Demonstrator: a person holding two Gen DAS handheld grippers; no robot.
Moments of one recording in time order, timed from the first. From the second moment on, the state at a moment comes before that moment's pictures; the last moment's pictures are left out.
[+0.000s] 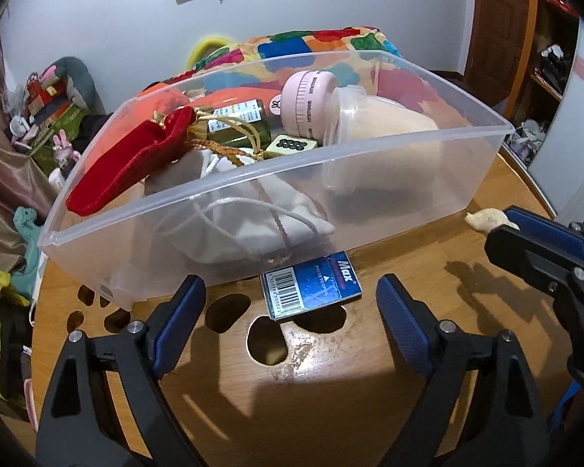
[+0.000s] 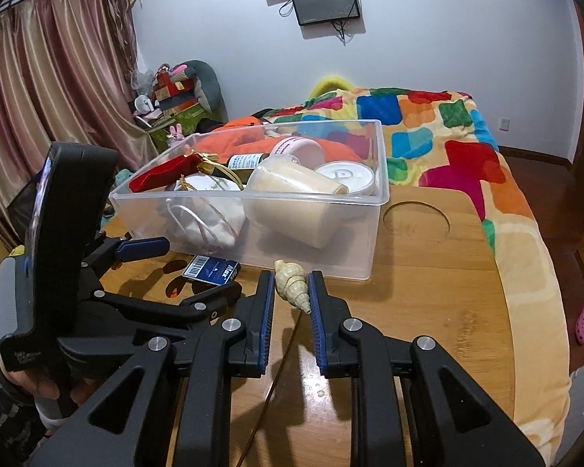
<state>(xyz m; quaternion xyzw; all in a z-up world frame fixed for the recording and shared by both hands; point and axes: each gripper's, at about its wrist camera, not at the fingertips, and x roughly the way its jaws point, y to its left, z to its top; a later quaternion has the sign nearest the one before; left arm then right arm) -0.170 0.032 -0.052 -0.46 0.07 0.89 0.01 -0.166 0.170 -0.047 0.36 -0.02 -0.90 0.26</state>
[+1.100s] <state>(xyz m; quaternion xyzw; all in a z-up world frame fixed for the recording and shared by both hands) -0.135 0.023 -0.031 -0.40 0.06 0.91 0.06 -0.153 0.160 -0.037 0.35 -0.01 -0.90 0.26</state>
